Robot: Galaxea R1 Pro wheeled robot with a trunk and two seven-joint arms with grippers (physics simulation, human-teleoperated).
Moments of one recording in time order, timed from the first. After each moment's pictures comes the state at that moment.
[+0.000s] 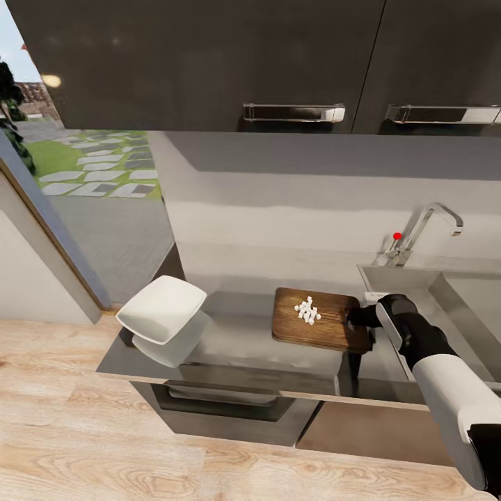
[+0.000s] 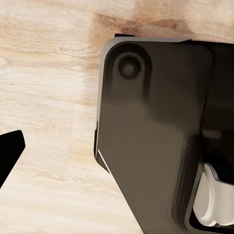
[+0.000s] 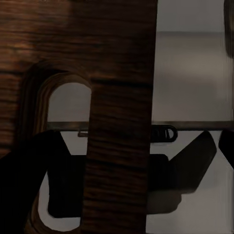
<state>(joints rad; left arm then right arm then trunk) -0.14 0.01 -0.14 0.07 0.24 -0.37 0.00 -0.96 -0.22 0.07 -0.74 -0.16 0.85 0.03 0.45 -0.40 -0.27</state>
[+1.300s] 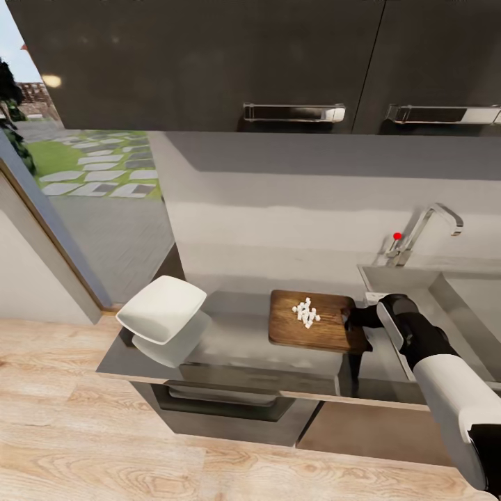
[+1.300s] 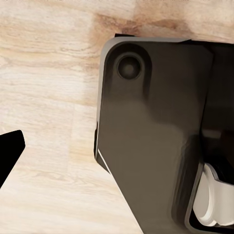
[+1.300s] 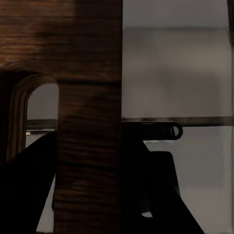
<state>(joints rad) -0.14 0.01 -0.14 0.08 0.24 -0.37 0.00 -0.96 -0.23 0.07 -0.74 -0.19 0.87 0.02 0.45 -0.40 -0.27</state>
